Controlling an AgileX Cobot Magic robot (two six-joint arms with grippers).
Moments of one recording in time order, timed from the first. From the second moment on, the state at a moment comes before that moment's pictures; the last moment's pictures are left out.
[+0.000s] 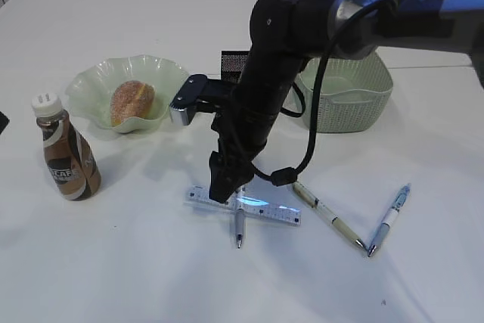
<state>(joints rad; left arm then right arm) -0.58 1.06 -1.11 0.02 1.11 -0.04 0.49 2.25 -1.81 0.39 1.12 -1.00</state>
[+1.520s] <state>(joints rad) -0.58 1.06 -1.11 0.02 1.10 -0.04 0.50 2.34 -1.81 0.40 1.04 -1.00</state>
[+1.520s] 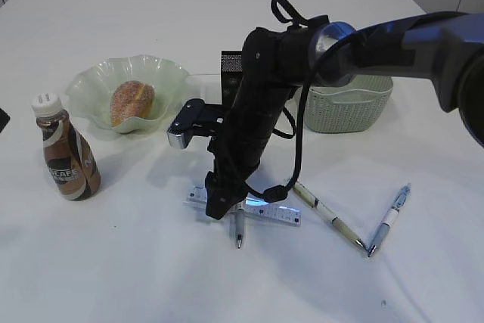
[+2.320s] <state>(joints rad) -0.58 1.06 -1.11 0.02 1.10 -0.04 0.50 2.35 -1.81 0.40 1.04 -1.00</state>
